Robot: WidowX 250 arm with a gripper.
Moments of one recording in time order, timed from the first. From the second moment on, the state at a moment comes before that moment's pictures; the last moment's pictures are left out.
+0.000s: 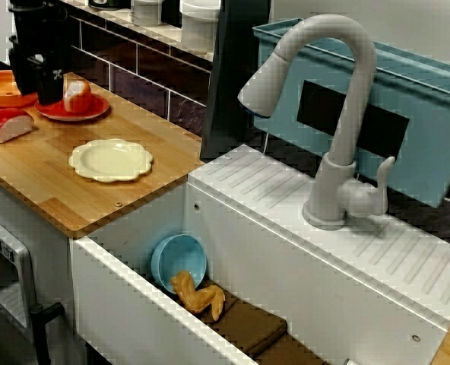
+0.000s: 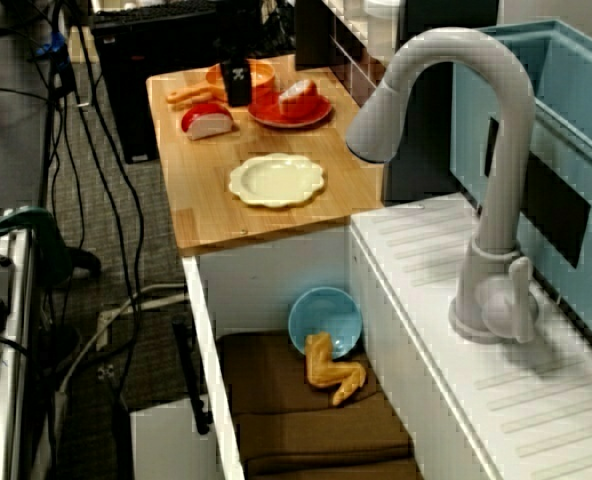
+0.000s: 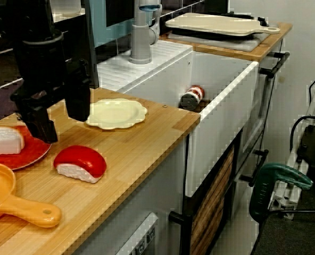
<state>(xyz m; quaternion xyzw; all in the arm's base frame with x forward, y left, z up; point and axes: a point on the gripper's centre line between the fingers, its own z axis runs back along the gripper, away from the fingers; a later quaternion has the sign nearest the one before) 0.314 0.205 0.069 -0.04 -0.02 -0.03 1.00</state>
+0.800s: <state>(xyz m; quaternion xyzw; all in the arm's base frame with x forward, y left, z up) 0.292 0.187 0.068 0.01 0.00 0.02 1.00</state>
